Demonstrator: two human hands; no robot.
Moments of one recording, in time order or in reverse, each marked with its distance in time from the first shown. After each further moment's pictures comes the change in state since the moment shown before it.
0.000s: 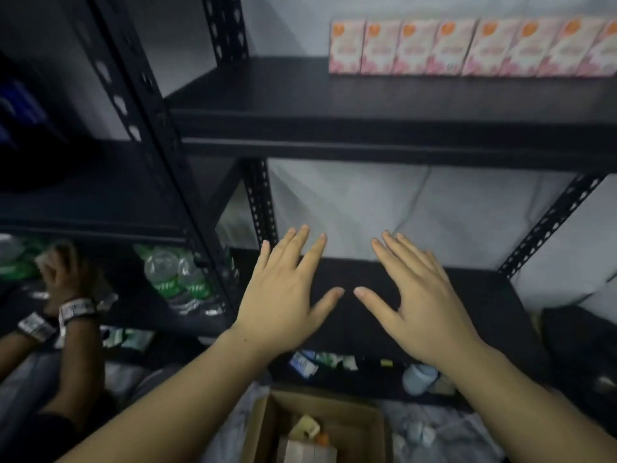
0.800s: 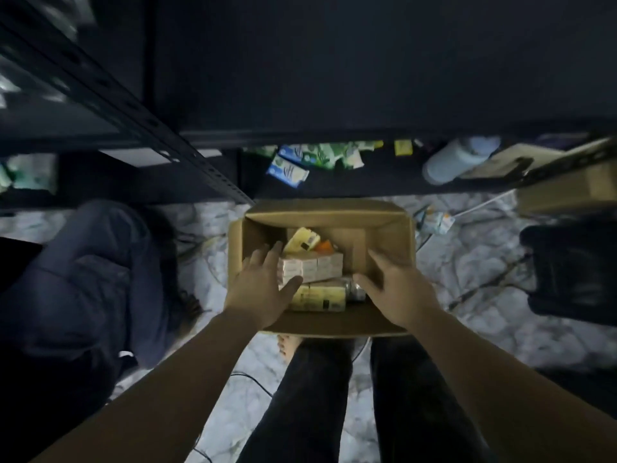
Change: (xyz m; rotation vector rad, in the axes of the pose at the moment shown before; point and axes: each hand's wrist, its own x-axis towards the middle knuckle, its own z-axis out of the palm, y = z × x) left_hand -0.236 -0.130 0.461 -0.248 -0.853 -0.471; right_hand -0.249 0.111 0.456 0.167 -0.760 0.688
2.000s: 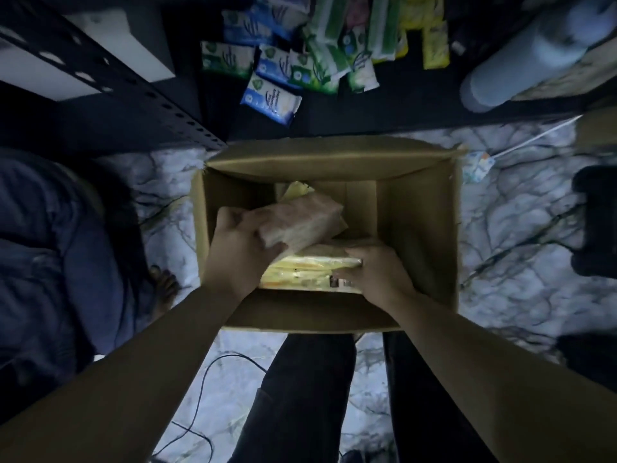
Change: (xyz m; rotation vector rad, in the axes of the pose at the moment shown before) left_hand 0.097 -0.081 0.114 -0.150 0.244 0.136; right_hand 0.095 0.050 0.184 0.341 -0.146 0.066
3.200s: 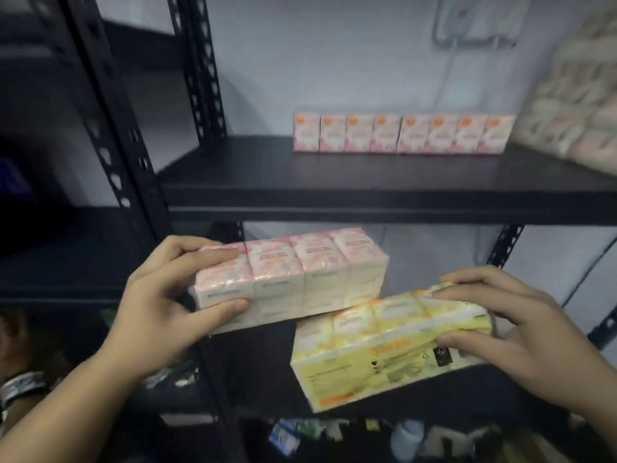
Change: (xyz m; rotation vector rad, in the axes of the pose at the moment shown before) left_hand -0.235 0.401 -0.625 -0.221 0.800 0.856; right_hand -0.543 -0.346 -0.528 -0.123 0.754 -1.094
